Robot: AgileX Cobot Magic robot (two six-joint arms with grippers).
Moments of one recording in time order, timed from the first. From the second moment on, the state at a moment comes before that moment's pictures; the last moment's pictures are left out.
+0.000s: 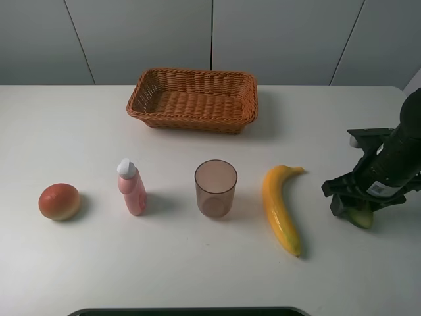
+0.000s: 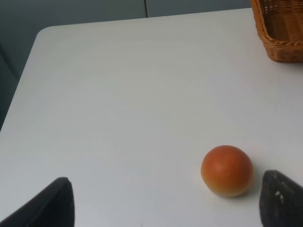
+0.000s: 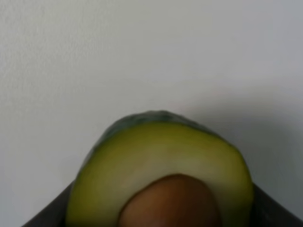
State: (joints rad) left arm -0.20 0.00 -0.51 0.09 1.08 -0.05; right arm 0.06 1.73 -0.62 0.00 0.53 -0.01
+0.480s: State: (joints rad) left arm -0.20 0.00 -0.51 0.09 1.08 -0.05; right arm 0.13 1.47 -1.09 0.04 0.77 -0.09
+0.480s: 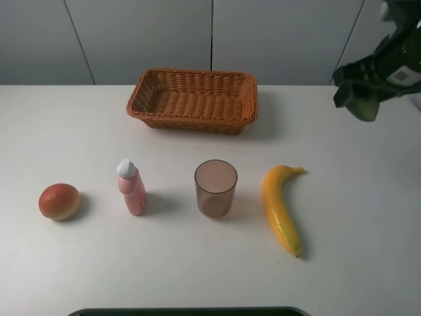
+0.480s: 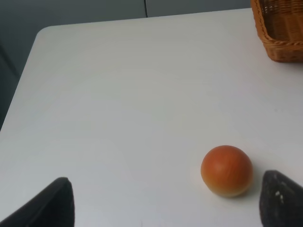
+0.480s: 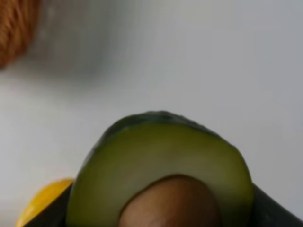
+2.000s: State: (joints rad) left arm -0.20 0.00 -0.51 0.09 1.08 -0.05; right arm 0.44 2.21 -1.64 0.12 0.71 -0.16
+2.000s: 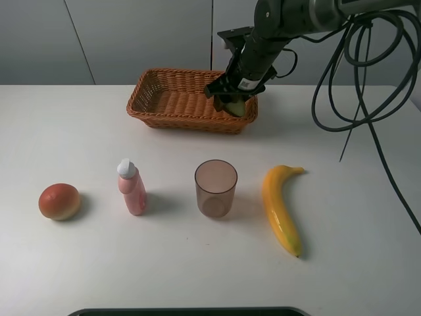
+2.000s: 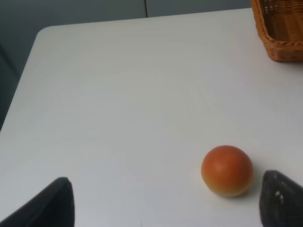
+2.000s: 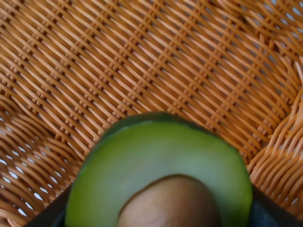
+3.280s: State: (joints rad) left arm -0.20 0.00 -0.51 0.09 1.08 -0.05; right arm 0.11 1.54 -1.67 -0.03 1.09 -0.25
